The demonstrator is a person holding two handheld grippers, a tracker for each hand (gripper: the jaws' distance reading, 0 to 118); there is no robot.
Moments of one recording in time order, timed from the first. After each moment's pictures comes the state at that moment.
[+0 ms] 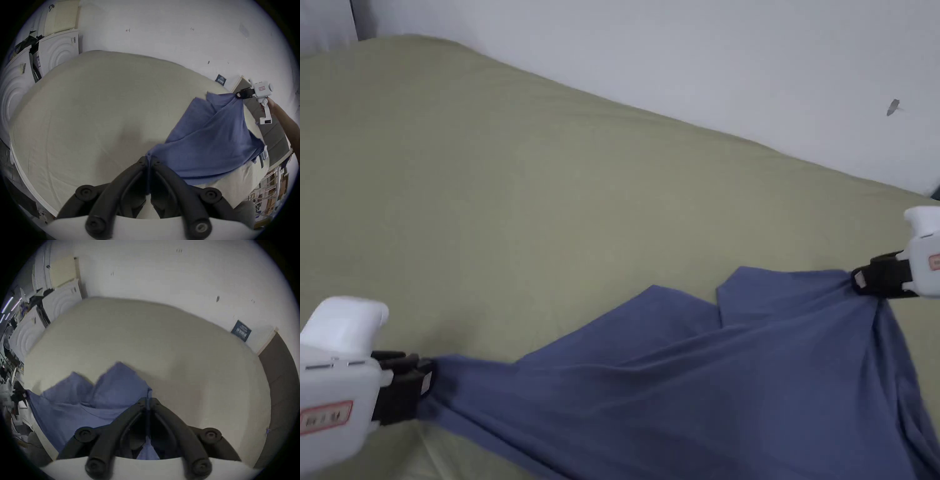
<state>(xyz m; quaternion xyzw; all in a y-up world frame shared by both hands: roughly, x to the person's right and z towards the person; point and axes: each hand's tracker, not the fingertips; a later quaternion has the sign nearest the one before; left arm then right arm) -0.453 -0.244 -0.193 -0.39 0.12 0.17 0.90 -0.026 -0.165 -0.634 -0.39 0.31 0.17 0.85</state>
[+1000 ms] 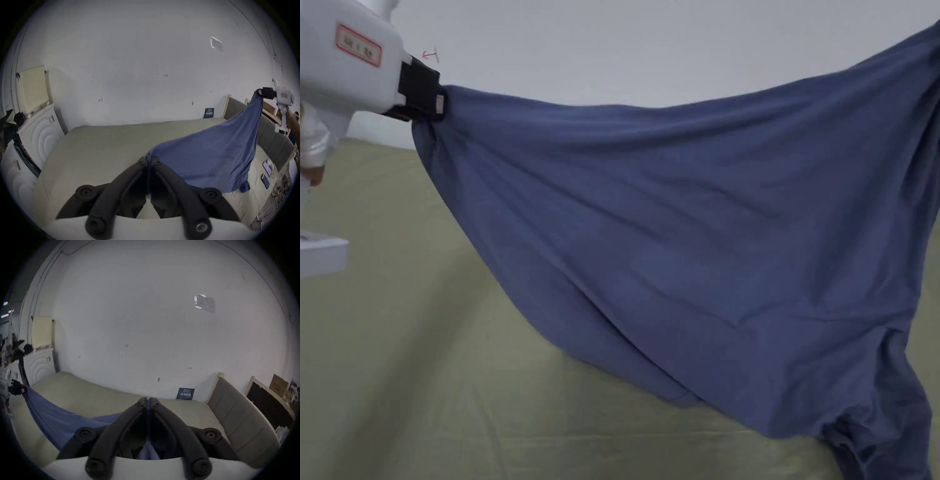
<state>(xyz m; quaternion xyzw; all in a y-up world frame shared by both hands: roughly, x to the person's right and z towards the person) -0.485 0.005 -0.445 -0.24 0.08 0.02 0.97 0.060 0.090 -0.660 -0.11 0.15 0.06 0.98</state>
